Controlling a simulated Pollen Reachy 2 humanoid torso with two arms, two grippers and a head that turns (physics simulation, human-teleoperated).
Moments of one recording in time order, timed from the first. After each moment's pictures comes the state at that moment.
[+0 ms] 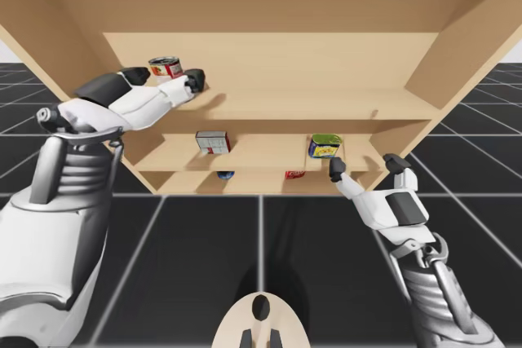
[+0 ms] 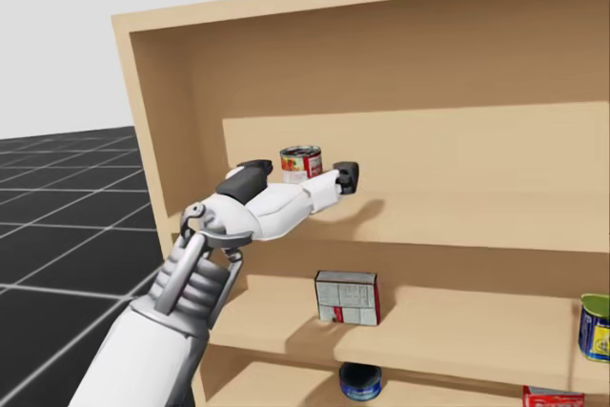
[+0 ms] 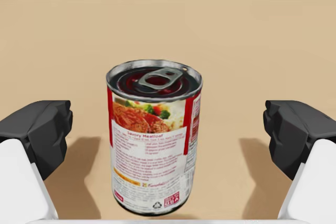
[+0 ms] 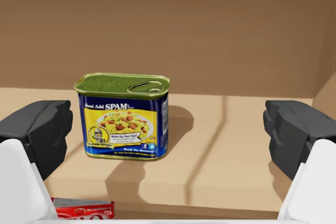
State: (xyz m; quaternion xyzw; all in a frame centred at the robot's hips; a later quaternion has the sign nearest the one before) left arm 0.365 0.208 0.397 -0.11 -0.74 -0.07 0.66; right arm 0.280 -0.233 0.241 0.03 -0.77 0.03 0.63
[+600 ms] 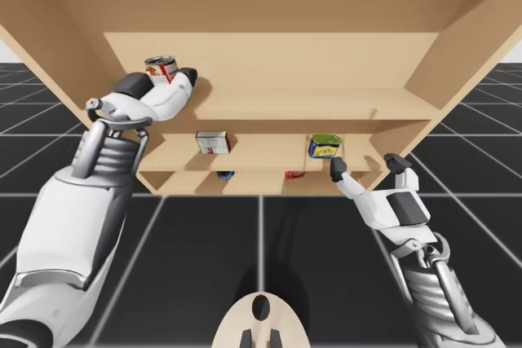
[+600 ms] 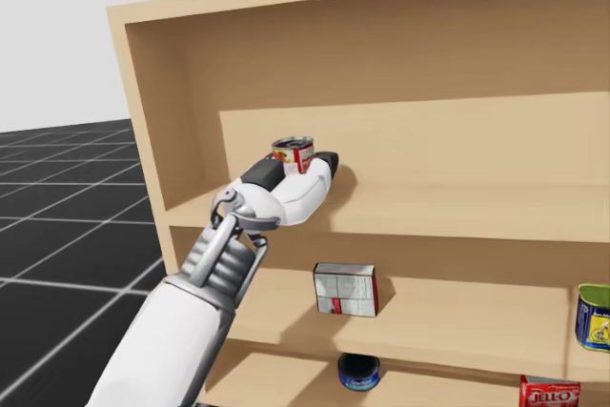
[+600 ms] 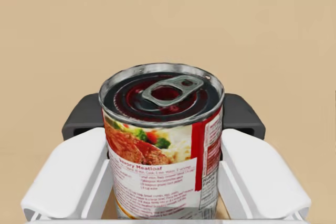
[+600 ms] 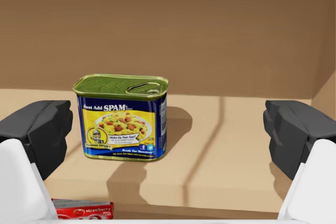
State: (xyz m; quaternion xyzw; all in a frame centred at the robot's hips) left arm 0.400 0.195 0.388 -0.04 -0.74 -0.04 0.67; right arm 0.280 -0.234 0.242 0.03 -0.77 0.03 0.63
